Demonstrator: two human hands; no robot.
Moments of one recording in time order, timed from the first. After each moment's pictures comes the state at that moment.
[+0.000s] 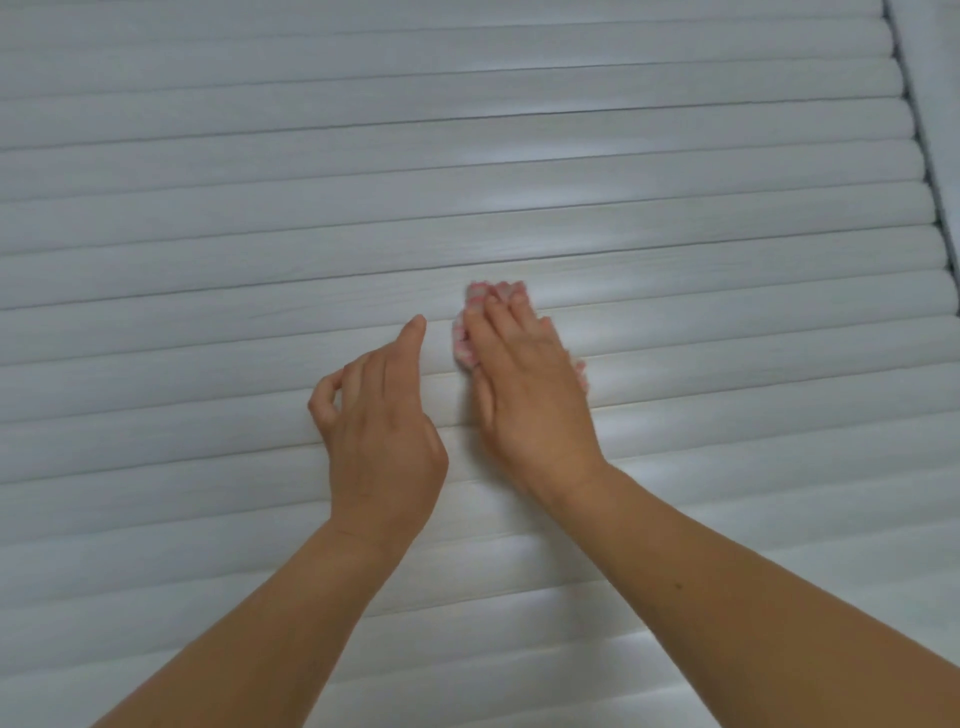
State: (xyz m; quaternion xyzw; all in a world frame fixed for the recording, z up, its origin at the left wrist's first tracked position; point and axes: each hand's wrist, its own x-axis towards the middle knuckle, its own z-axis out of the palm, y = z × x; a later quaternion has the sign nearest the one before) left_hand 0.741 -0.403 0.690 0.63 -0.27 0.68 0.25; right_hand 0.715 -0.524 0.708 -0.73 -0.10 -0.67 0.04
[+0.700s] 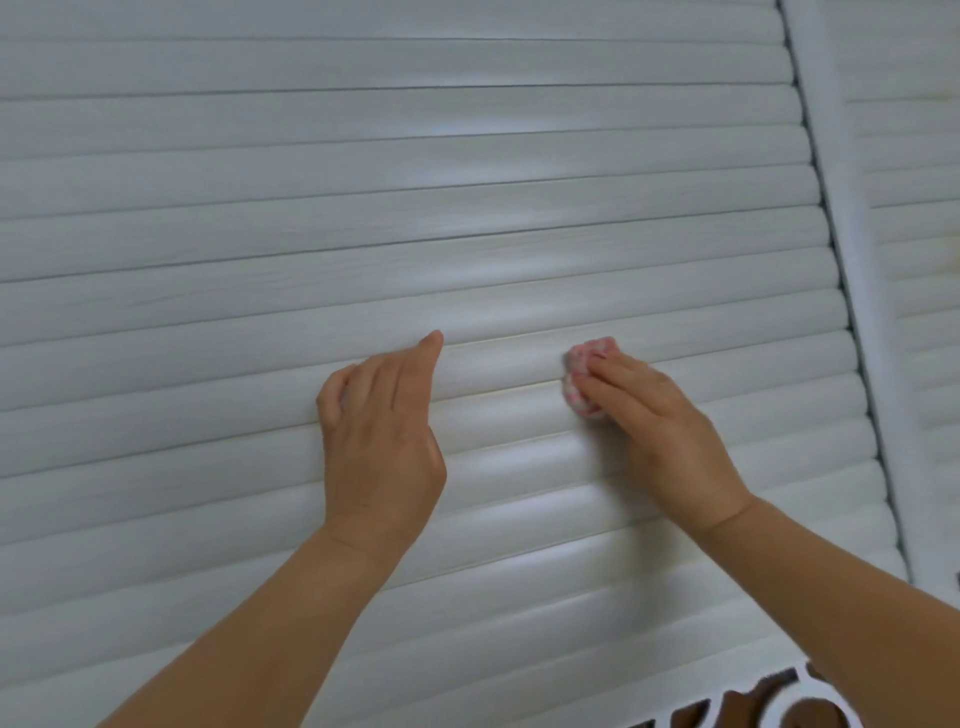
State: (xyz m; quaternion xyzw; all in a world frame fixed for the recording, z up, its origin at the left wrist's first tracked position) left_hand 0.728 -0.449 0.674 0.64 -0.35 0.66 0.20; right_hand 0.662 -0.680 0.638 -0.74 -0.12 -0.66 -0.01
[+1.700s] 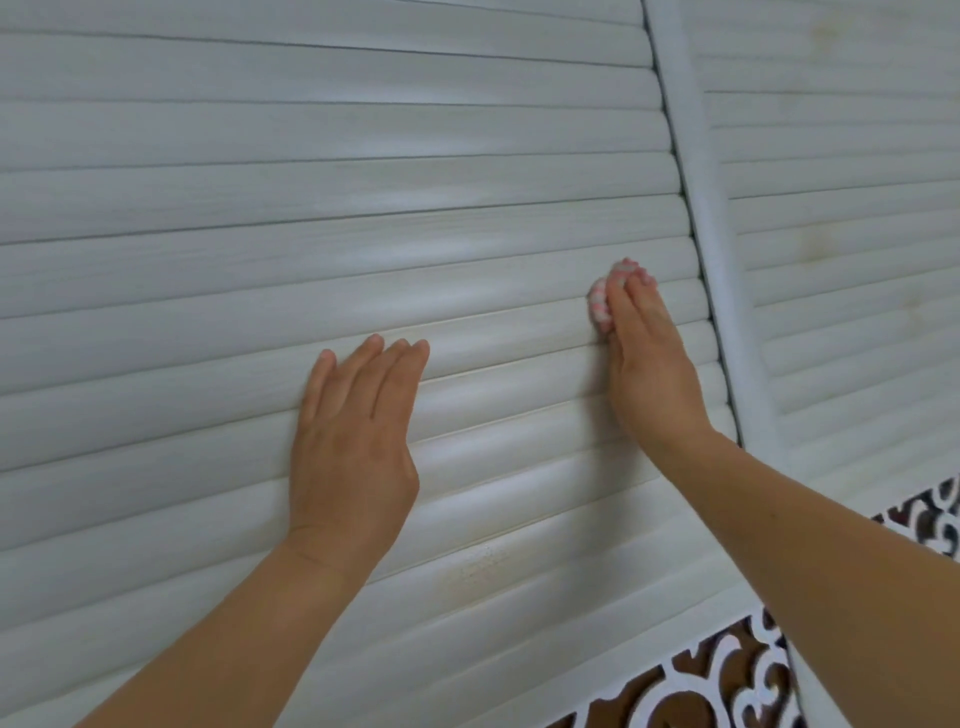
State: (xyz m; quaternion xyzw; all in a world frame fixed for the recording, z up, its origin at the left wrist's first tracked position) left_hand 0.716 -0.546 0.661 0.61 -0.41 0.66 0.17; right_hand 0.640 -0.793 0.665 -0.72 0.08 -0.68 0.07
